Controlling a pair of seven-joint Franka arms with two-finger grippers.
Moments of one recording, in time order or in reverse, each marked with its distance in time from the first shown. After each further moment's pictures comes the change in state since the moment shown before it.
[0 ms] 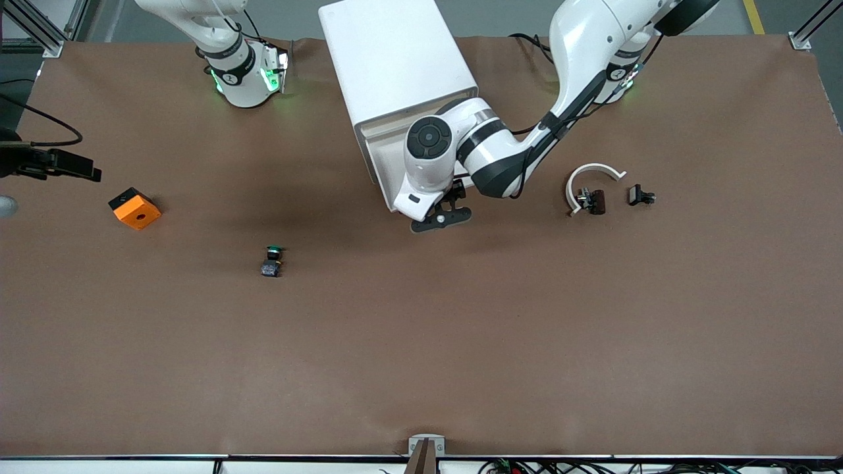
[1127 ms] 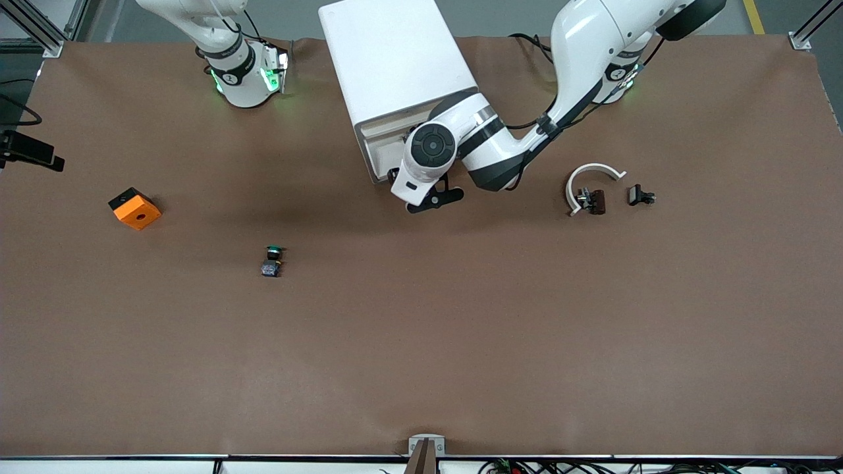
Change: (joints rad) left arm 0.042 0.019 -0.090 -0.048 -0.240 -0.039 0.000; right arm -0.032 -0.005 0.000 0.088 -0.007 -0.023 -0.007
